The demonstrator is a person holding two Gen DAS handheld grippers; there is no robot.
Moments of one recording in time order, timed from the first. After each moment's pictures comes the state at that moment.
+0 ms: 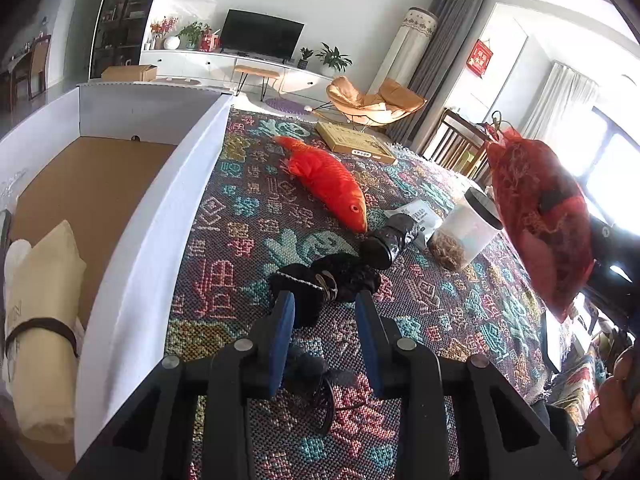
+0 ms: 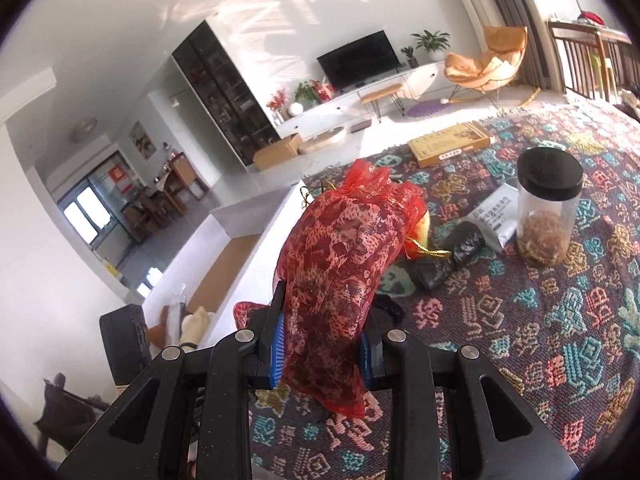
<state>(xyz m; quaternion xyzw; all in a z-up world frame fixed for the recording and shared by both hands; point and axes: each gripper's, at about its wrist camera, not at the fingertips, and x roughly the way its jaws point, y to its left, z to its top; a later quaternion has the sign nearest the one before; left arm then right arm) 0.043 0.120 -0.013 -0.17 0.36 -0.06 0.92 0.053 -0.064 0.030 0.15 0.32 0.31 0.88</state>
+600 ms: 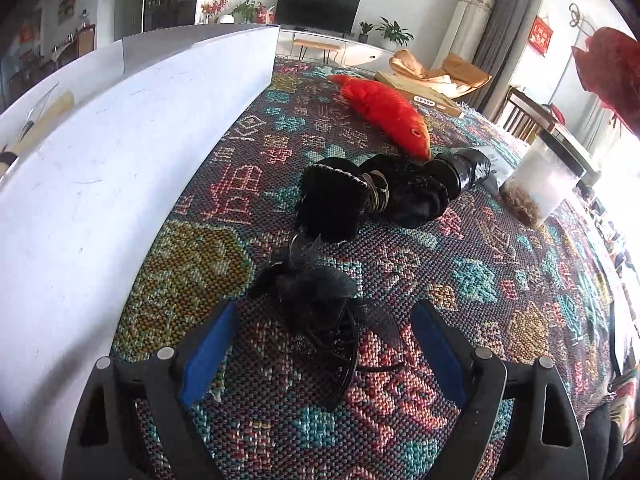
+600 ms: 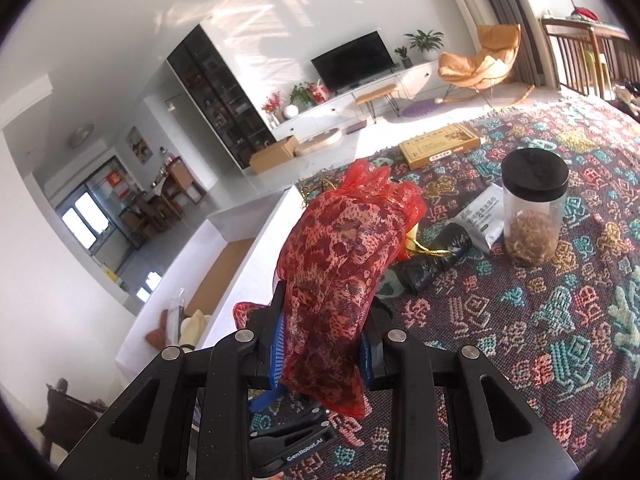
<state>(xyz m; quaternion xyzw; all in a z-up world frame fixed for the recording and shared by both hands) 0.049 0.069 -0.096 -0.15 0.43 0.06 0.89 0.050 -0.087 0.017 0.15 0.33 0.29 0.88</state>
